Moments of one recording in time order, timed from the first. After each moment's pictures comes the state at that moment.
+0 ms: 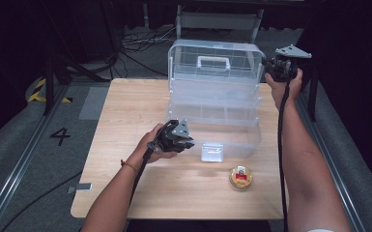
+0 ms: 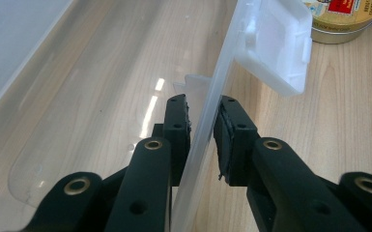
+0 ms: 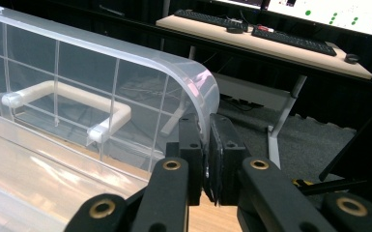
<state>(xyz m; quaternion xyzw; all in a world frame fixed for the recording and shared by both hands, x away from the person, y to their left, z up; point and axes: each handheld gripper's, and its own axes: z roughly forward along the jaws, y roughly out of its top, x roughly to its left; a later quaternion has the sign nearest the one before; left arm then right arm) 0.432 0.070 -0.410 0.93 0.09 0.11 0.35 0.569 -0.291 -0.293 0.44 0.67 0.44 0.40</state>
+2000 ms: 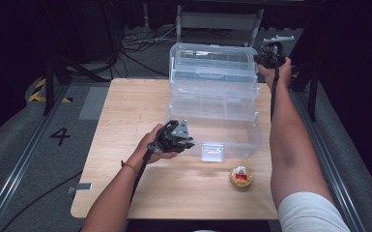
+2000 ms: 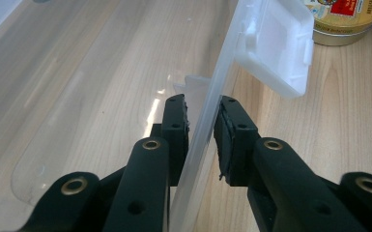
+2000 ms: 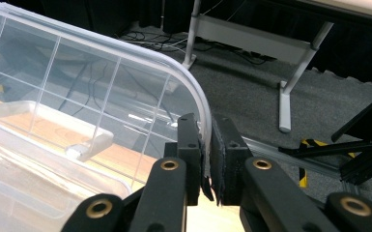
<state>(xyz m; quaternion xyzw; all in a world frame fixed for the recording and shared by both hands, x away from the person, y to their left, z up) 0.430 0.070 -0.411 0.92 0.10 0.11 0.36 0.651 -0.289 -0.307 0.48 0.72 0.37 0.34</state>
